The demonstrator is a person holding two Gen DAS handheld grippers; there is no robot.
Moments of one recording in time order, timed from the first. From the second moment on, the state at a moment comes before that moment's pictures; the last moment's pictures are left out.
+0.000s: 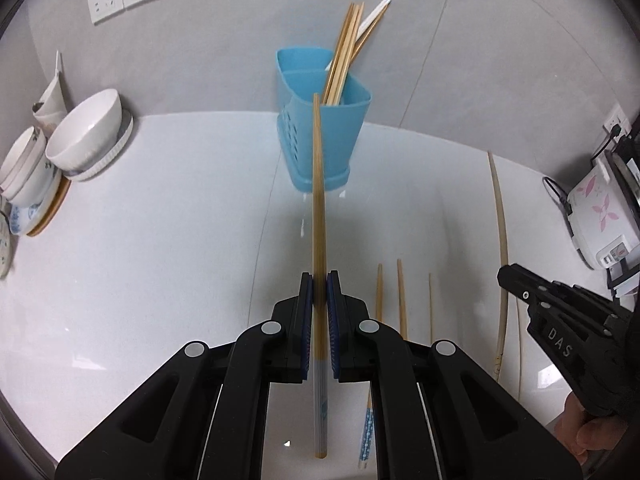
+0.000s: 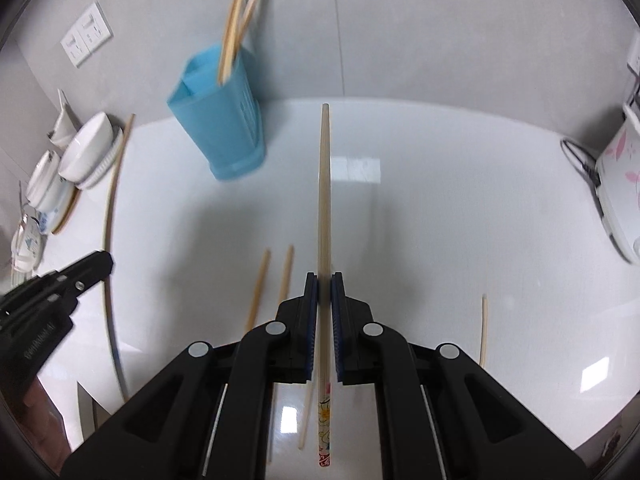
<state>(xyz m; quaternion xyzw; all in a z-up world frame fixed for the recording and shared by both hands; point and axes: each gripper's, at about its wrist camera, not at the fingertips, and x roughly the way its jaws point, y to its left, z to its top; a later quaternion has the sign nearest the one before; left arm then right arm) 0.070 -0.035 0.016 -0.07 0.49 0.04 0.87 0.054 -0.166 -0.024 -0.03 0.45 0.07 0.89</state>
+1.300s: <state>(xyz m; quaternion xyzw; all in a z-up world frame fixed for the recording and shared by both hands) 0.174 -0.009 0.100 -0.13 0.30 -0.01 0.94 0.135 -0.105 0.082 0.00 0.28 0.13 0.95</state>
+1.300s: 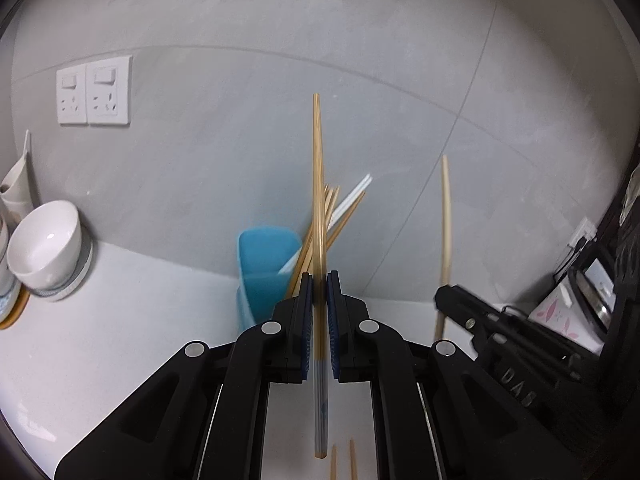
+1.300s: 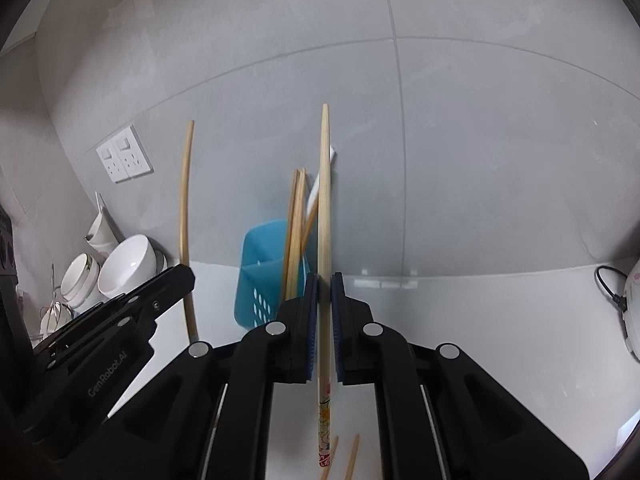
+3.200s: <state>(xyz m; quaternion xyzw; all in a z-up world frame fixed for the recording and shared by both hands) 0.198 0.011 0.046 -0.12 0.33 0.03 0.94 0.190 -0.102 0.065 0.05 0.23 0.18 0.95</state>
